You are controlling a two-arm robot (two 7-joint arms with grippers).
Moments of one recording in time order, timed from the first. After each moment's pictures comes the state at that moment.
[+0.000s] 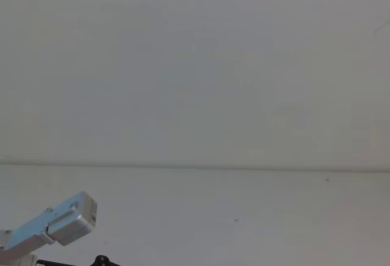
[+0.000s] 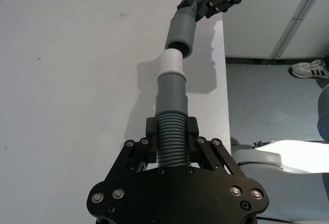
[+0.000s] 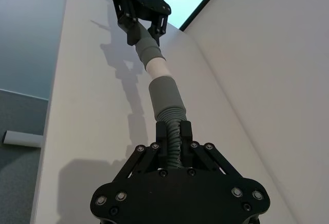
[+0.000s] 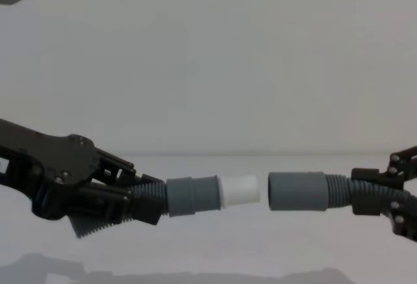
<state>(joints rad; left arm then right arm) -0.54 0.88 0.69 -1.70 -0.61 0.23 -0.97 0.12 0.78 -0.40 -1.72 0.17 -0.46 0.71</state>
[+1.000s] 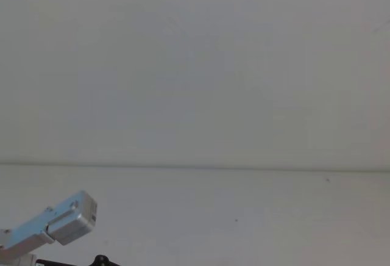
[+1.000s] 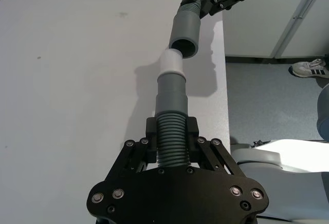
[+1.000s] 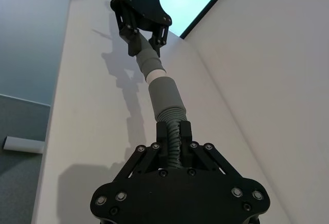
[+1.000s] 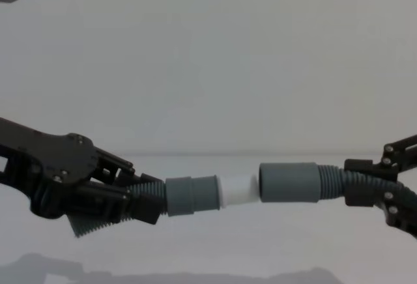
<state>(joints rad) -0.55 0.89 0.72 -1.71 -0.63 0.24 -0.96 0.13 0.77 -0.41 -1.73 0.18 -0.46 0.72</state>
